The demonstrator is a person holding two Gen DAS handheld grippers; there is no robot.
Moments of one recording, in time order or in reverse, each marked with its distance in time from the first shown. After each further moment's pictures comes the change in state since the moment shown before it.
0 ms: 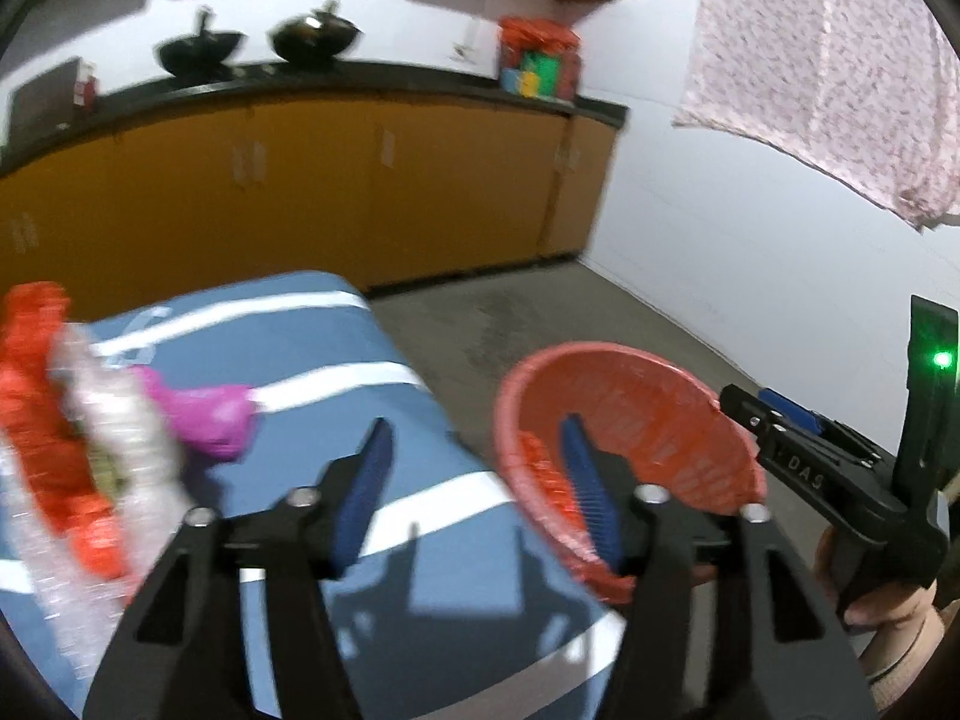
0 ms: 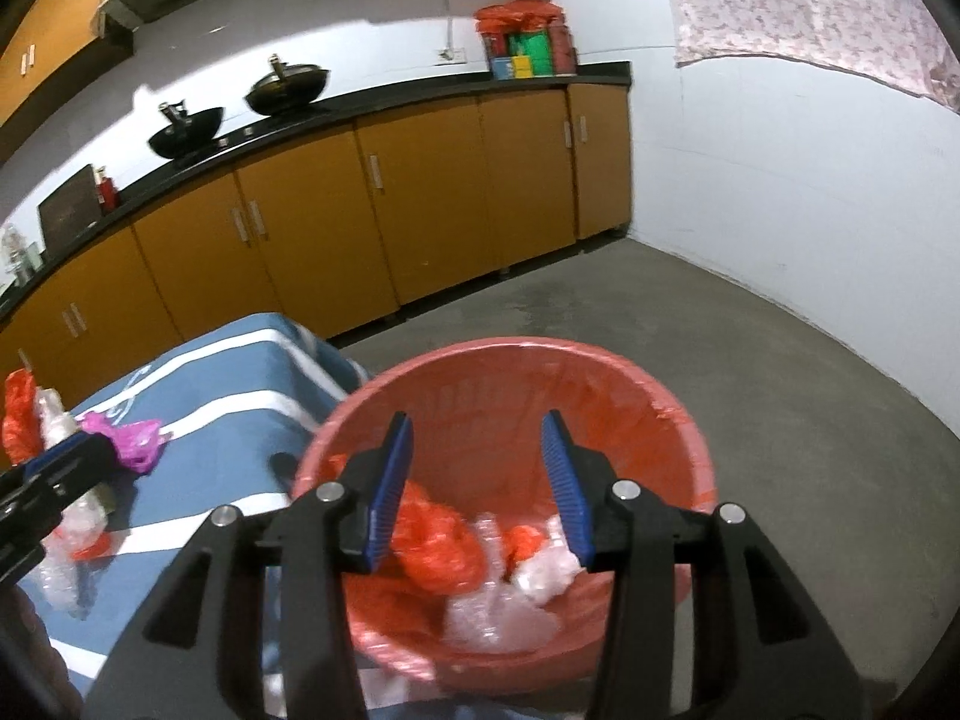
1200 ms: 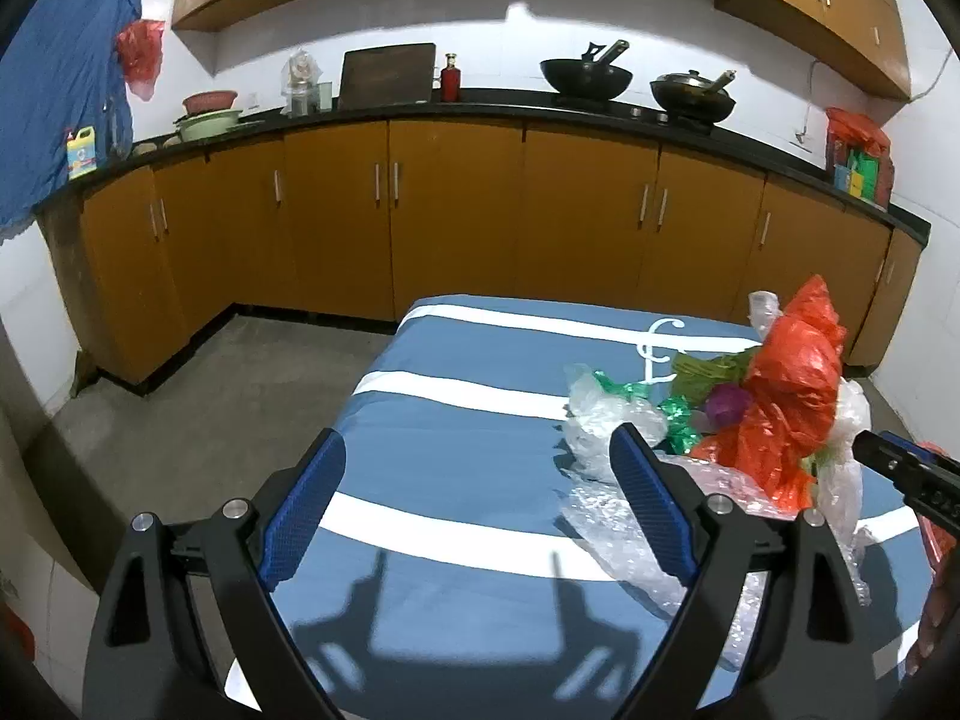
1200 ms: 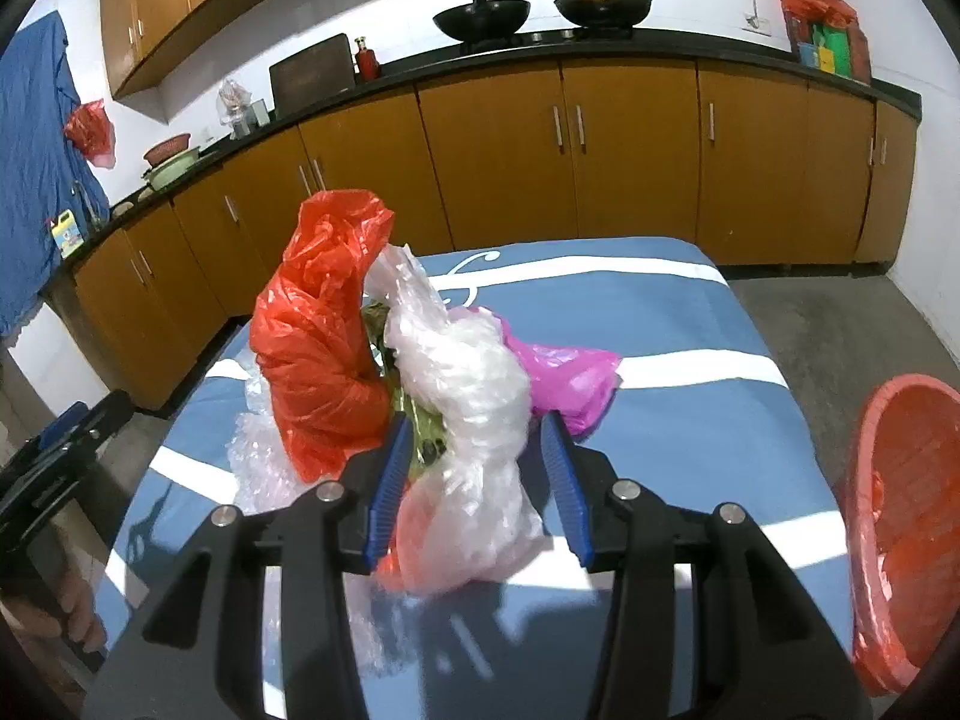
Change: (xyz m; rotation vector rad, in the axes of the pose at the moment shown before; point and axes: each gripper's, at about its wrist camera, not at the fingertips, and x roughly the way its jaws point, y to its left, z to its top) left arm -0.128 0.253 -0.075 -0.308 -0.107 0.672; right arm 0.025 0.292 -0.042 -0.320 0.166 0.501
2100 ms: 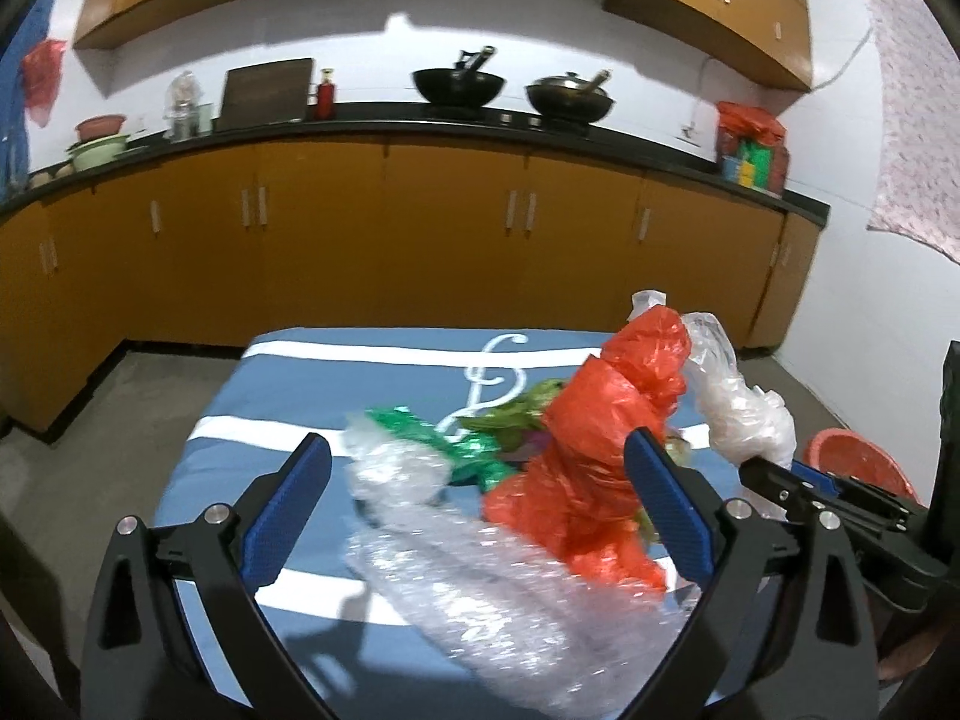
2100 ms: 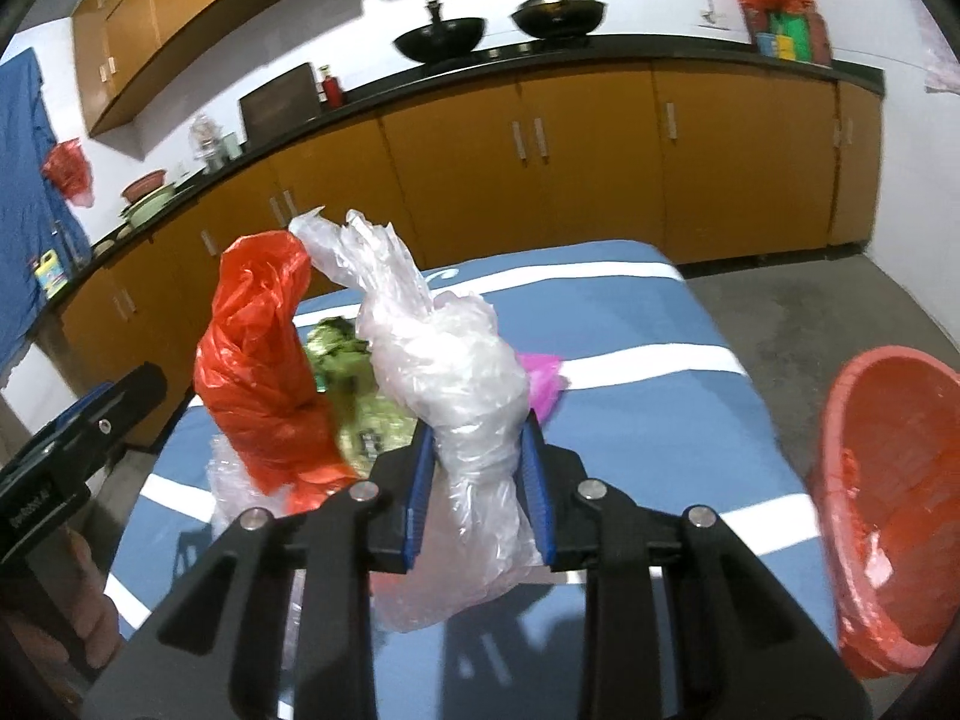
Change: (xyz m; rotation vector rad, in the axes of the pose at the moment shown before) left arm -0.008 -0.088 0.015 0.098 -0.025 -0.276; right arm -0.017 -0.031 -0.010 0.093 -0.057 -0.047
